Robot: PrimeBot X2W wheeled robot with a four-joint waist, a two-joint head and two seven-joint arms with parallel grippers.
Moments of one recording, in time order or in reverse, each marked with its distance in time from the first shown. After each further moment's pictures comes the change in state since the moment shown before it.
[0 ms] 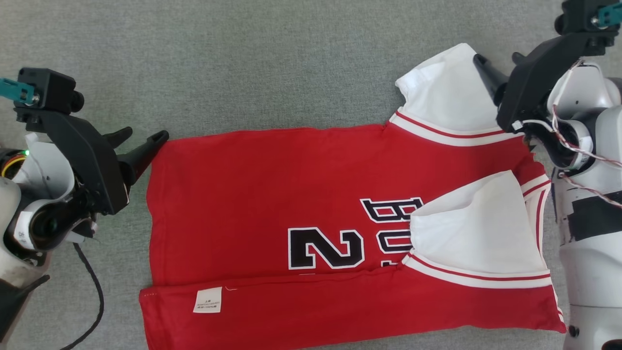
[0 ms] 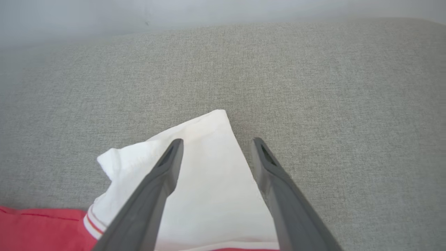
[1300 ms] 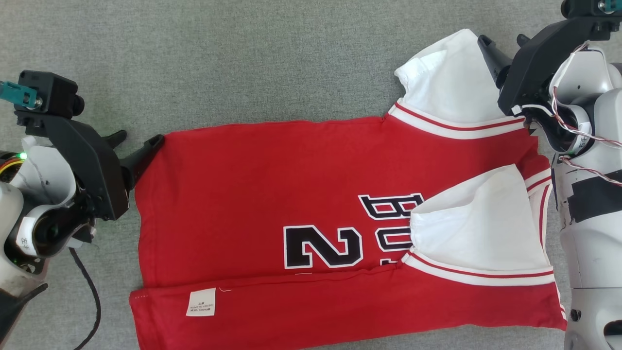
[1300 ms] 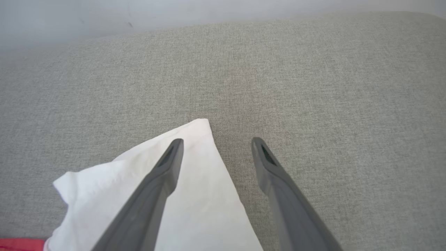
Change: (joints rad) left arm 0.012 0.038 -0.035 -0.062 0.036 0.073 0.076; right arm -0.078 -0.010 0.004 0.127 -0.002 0.000 -0.103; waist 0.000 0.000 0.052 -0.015
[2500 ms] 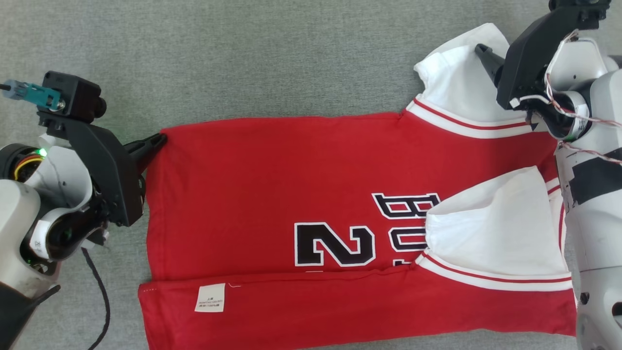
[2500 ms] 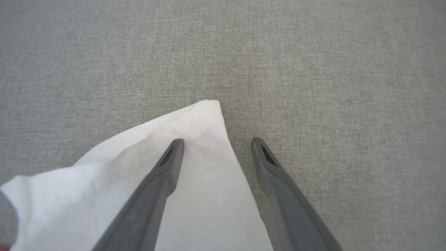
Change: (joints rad) left arm -0.012 -0.011 -0.040 -0.014 0.021 -0.047 -0.007; right arm -0.081 -0.034 0.062 0.133 -0.003 0.000 0.065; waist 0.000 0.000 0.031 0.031
